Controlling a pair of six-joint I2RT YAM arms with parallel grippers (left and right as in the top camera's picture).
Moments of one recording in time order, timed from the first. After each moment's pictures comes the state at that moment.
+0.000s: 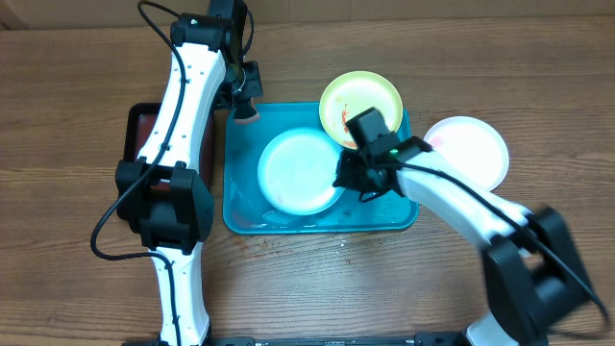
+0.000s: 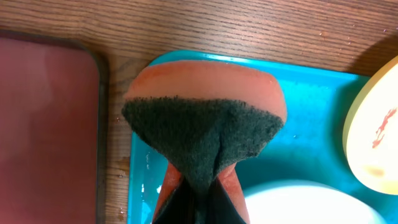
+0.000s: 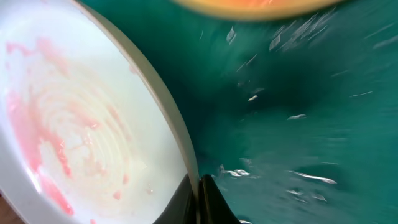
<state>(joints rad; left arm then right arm) -0.17 2.25 2.22 -1.35 0.02 -0.36 0.52 1.74 1.16 -0.60 -0.11 0.69</state>
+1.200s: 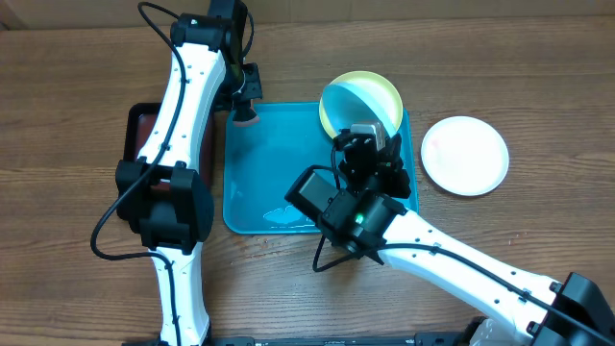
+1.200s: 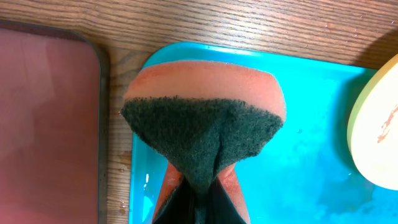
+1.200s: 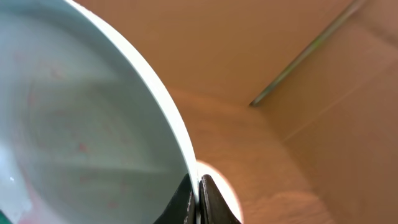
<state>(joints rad) -0.17 2.25 2.22 -1.37 0.02 -0.36 0.92 1.56 1.19 -0.84 1.29 0.64</state>
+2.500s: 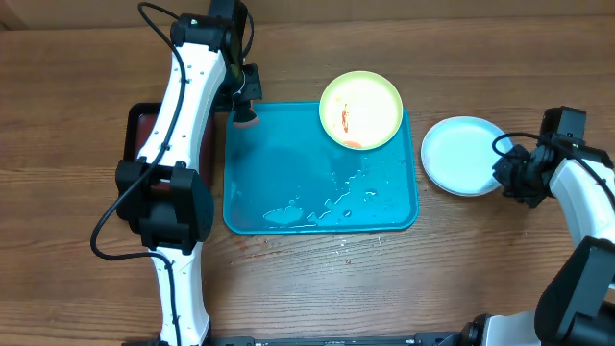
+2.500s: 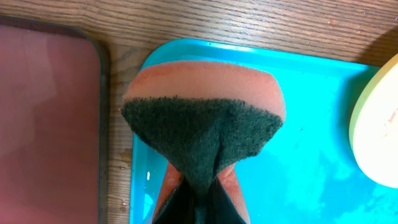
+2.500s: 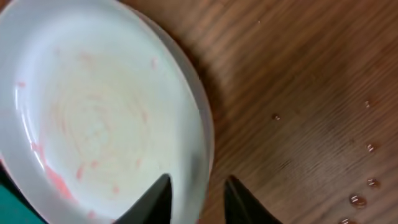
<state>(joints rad) -0.17 2.25 2.22 -1.37 0.02 -0.36 -0.32 1.62 1.05 -0.73 -0.07 0.53</state>
